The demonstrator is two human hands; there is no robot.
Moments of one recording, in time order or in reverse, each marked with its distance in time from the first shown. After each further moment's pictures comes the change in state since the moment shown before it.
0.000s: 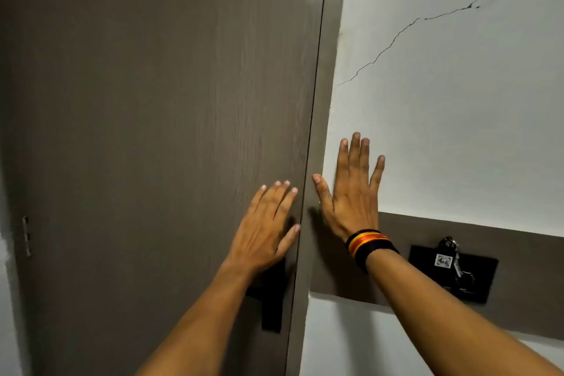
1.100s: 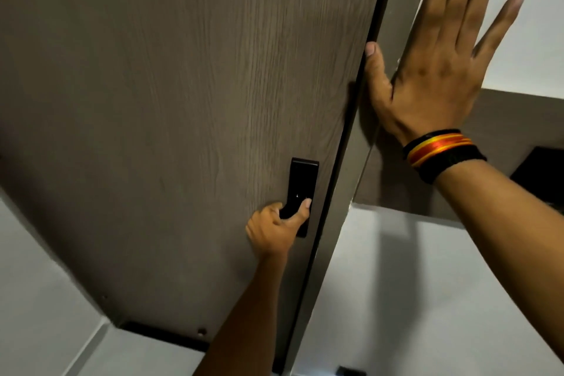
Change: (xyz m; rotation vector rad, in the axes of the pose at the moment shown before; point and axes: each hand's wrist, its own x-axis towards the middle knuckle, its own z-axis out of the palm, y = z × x) left_hand -0.166 0.018 0.190 -0.331 0.014 -0.970; right_hand 0.000 -0.002 0.083 -0.268 0.339 0.038
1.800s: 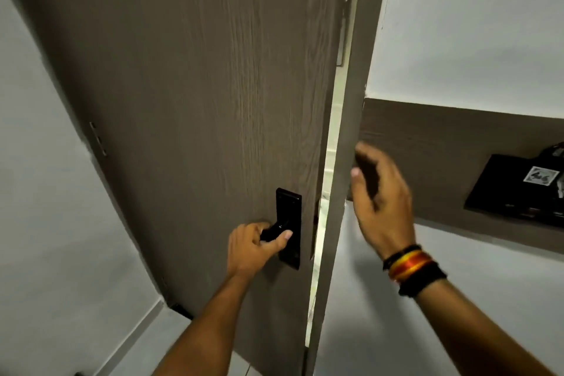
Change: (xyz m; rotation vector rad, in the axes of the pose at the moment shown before) left_hand -0.040 -0.005 -0.123 -0.021 -0.235 0.115; right_hand -0.127 0.027 -0.103 1.175 -0.600 0.331
